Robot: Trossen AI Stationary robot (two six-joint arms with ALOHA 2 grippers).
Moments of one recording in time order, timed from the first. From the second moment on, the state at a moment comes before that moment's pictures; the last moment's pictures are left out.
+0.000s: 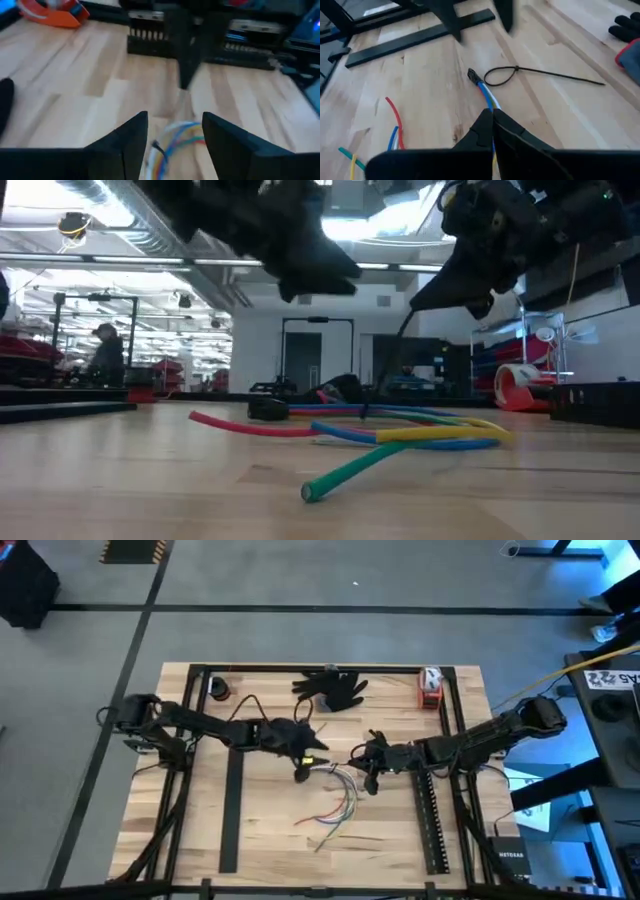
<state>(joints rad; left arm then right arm) 0.01 1.64 0.90 0.32 0.00 -0.12 0.22 1.30 0.54 0.22 0.28 0.41</state>
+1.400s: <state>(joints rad) 0.11 1.98 0.90 0.65 0.21 0.01 0.17 1.30 0.54 0.24 0.24 0.42</state>
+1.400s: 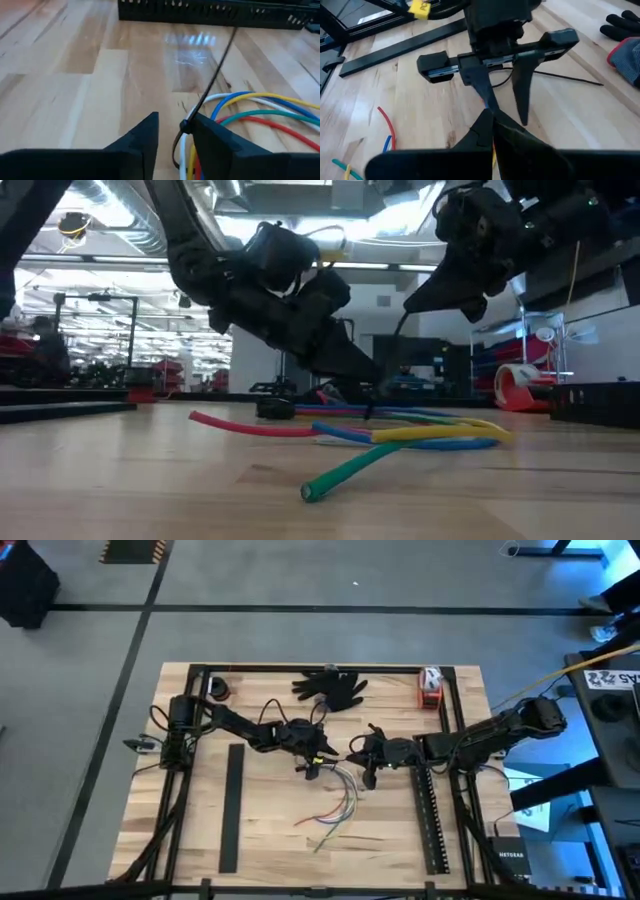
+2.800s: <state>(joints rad) 0.05 1.98 0.93 0.43 0.21 -0.11 0.17 1.19 1.03 -0.45 0.38 0.31</state>
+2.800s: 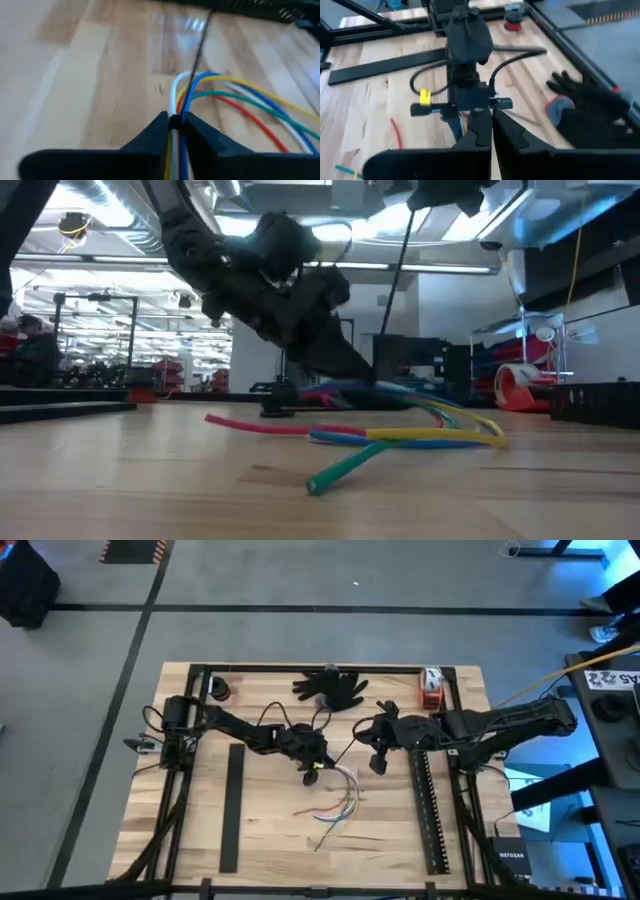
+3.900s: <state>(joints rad) 0.28 1.83 0.97 -0.12 0.08 0.01 0.10 1.23 0.86 -0.57 0.52 0.58</state>
